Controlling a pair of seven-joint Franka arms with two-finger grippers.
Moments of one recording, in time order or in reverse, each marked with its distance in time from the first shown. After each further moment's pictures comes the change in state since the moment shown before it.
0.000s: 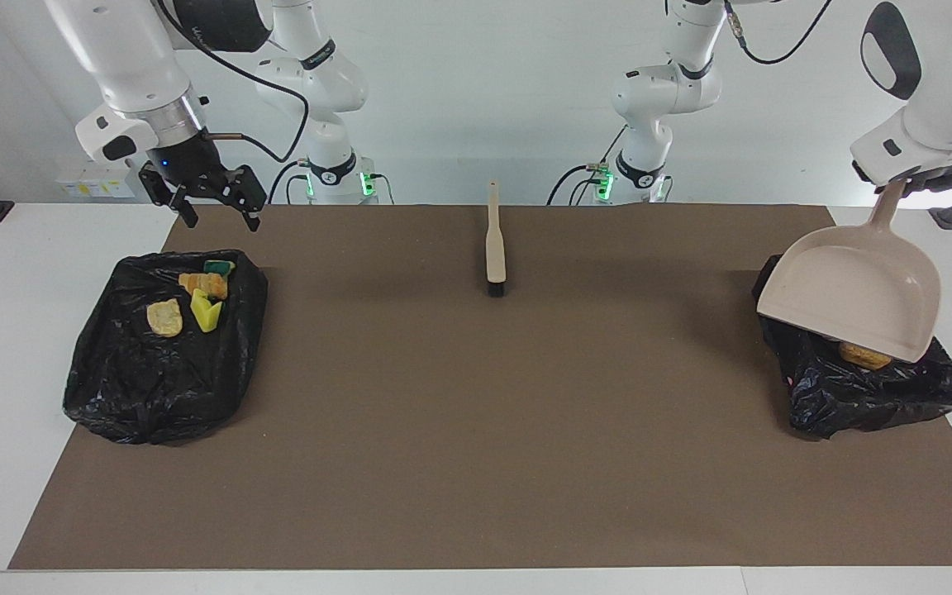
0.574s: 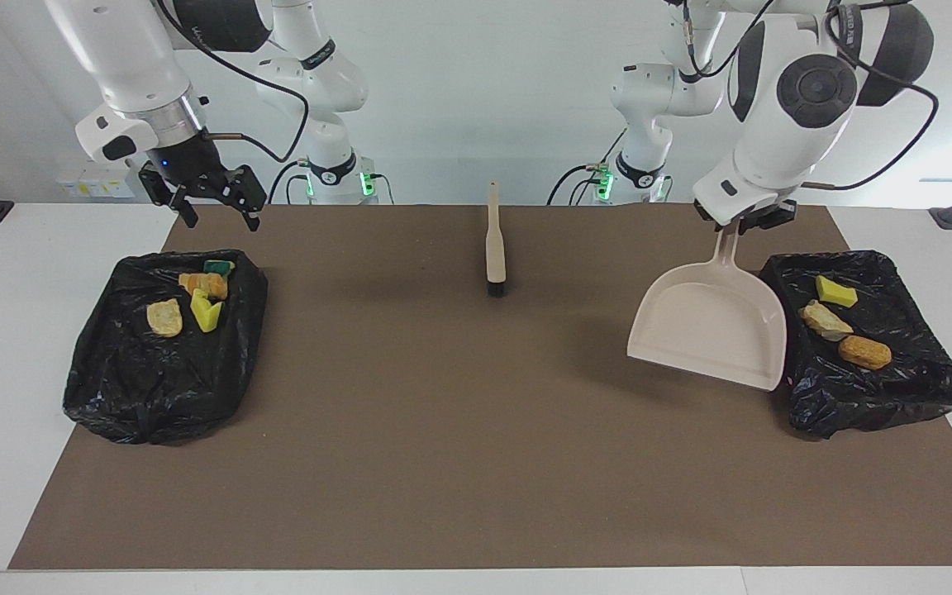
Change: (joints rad) left arm -0.245 0.082 -0.020 -0.030 -0.303 0.007 -0.448; right arm 0.000 0.000 0.000 0.000 0.000 0.000 0.000
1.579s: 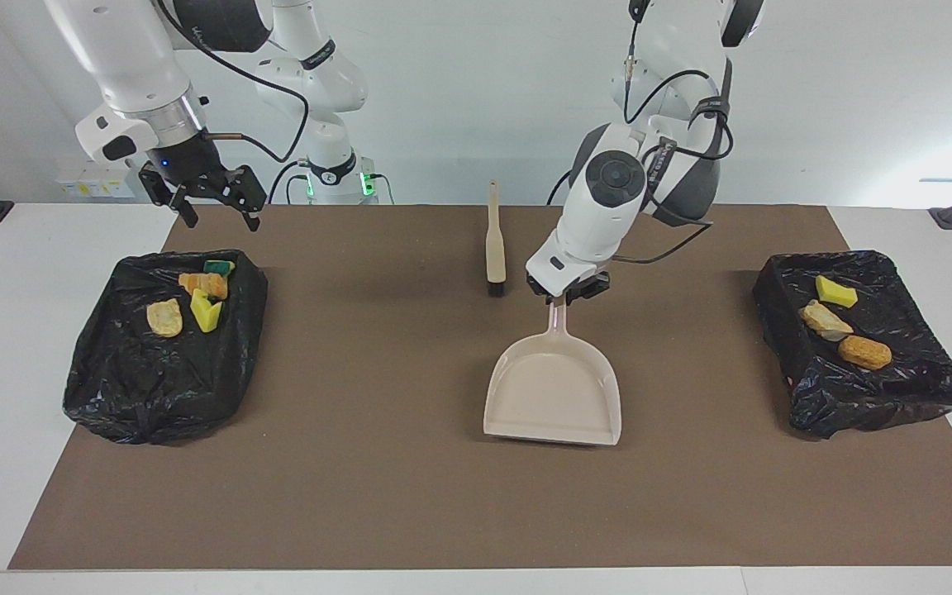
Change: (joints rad) left arm -0.293 0.155 -0.001 -0.147 -0.232 0.610 -0.592; right arm 0.000 0.000 0.000 0.000 0.000 0.000 0.000
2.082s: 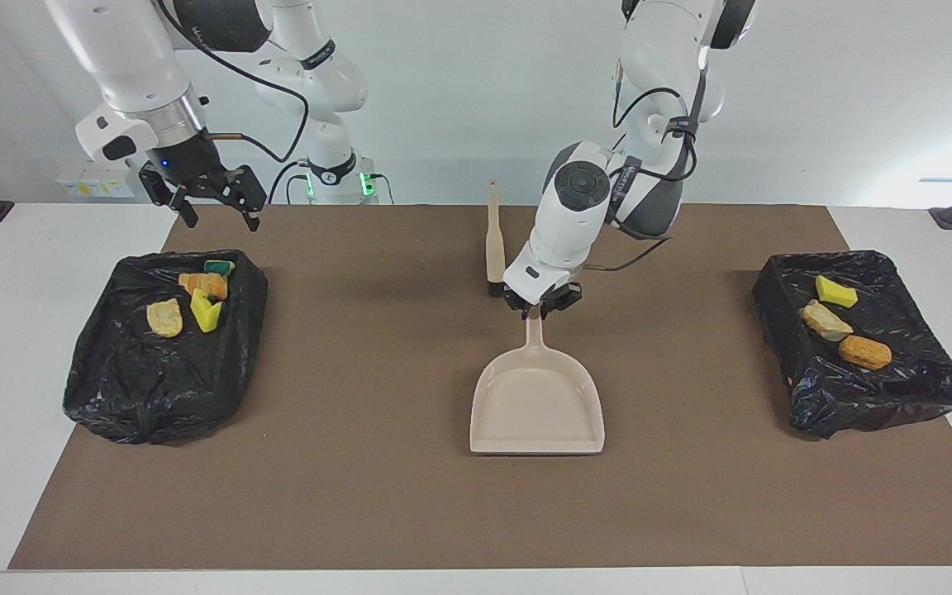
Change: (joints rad) left arm -0.030 0.023 0.011 -0.068 0.002 0.133 -0.018; right arm 0.000 0.000 0.000 0.000 0.000 0.000 0.000
